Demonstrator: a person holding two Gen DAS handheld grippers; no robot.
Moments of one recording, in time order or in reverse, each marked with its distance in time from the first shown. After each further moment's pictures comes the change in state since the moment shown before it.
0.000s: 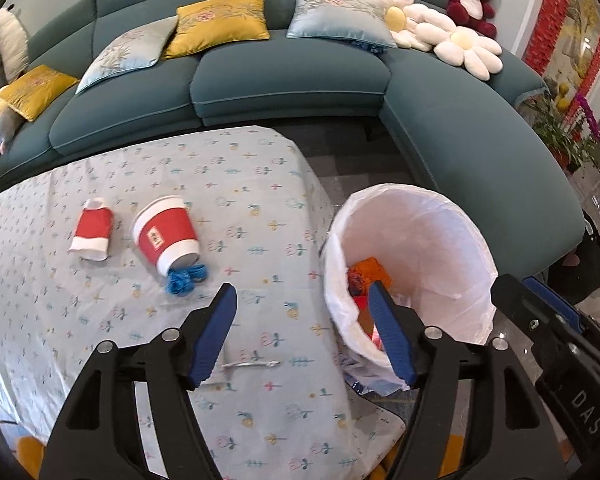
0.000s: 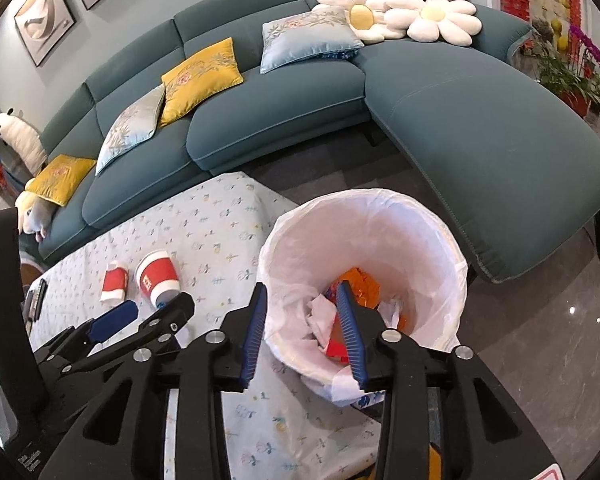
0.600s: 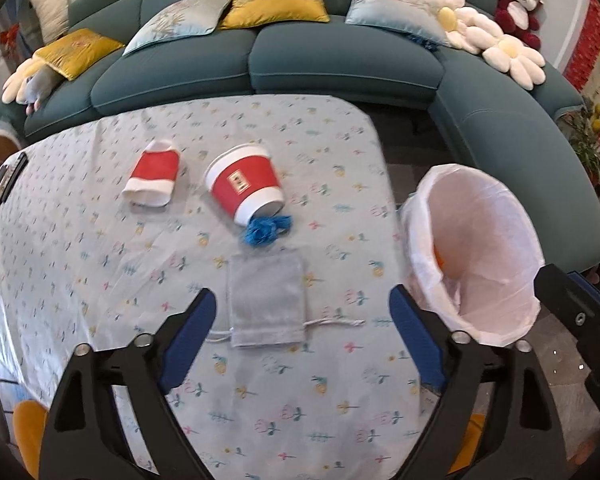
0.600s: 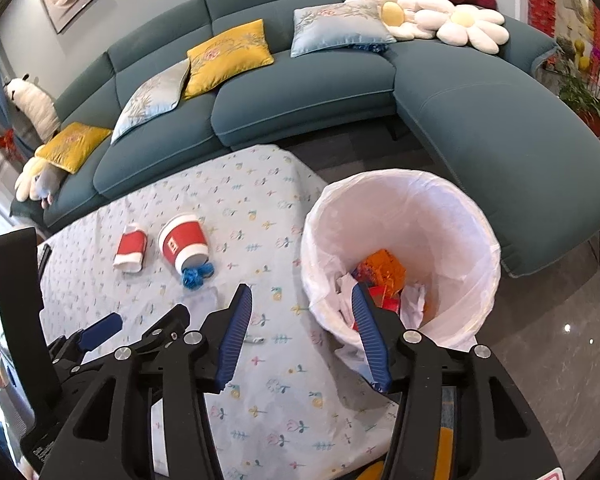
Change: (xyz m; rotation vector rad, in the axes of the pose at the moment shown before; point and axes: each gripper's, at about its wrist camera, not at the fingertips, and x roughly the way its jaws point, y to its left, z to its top) left arm -0.001 0.073 -0.043 -0.112 0.044 0.106; right arm 0.003 0.053 -0.031 -0.096 0.040 0.013
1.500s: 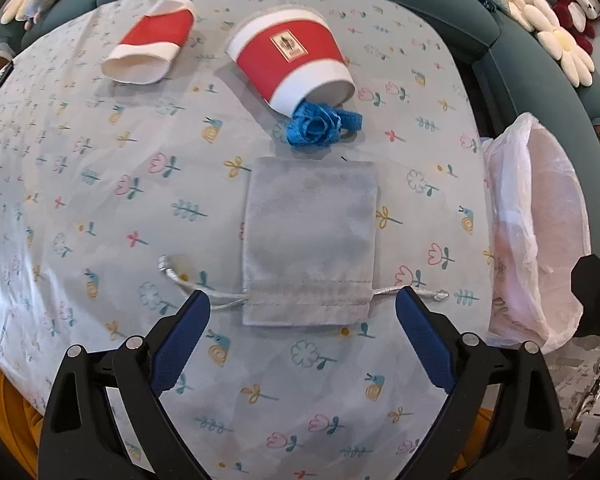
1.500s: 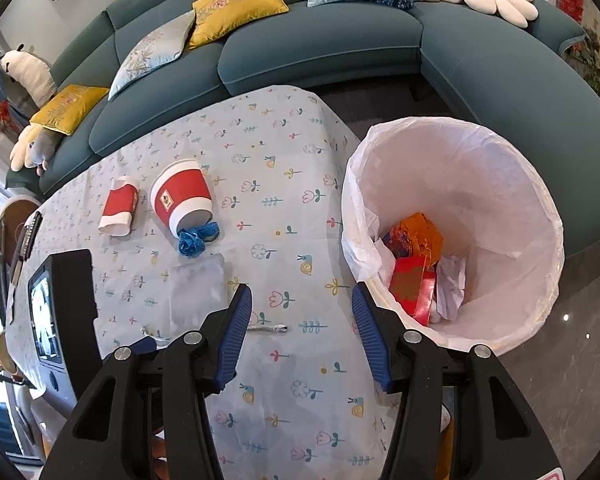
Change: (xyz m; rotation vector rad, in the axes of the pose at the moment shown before) left arm 0.103 0.040 -0.029 -0.146 0.279 -0.030; right arm 0.078 0.030 -0.012 -0.025 0.155 0.008
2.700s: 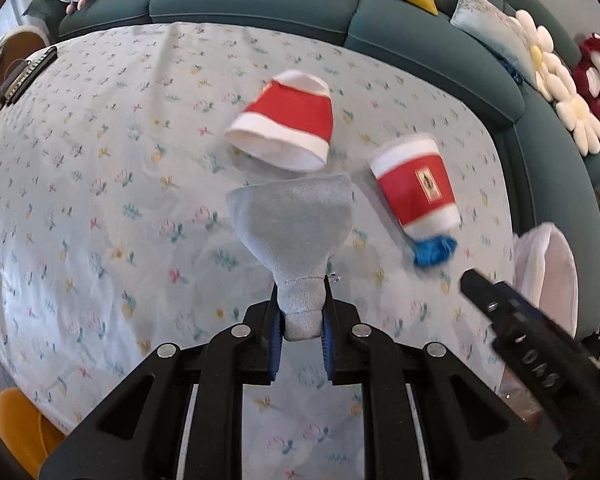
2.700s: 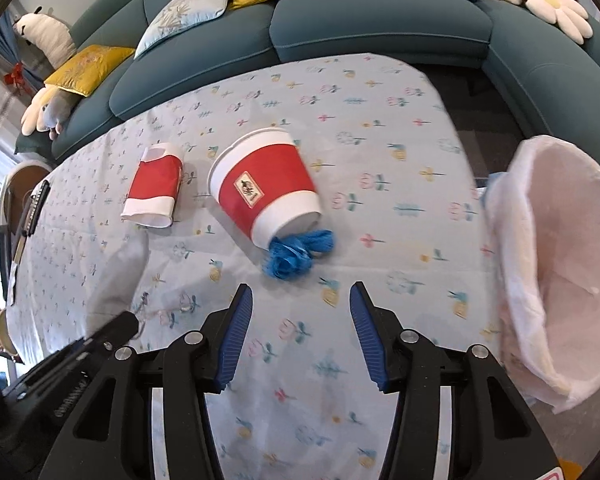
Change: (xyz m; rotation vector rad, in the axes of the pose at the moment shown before) left arm -0.049 0.113 0.052 -0.131 -0.140 -0.021; right arm 0.080 0.111 0.026 -0.095 0.095 0.053
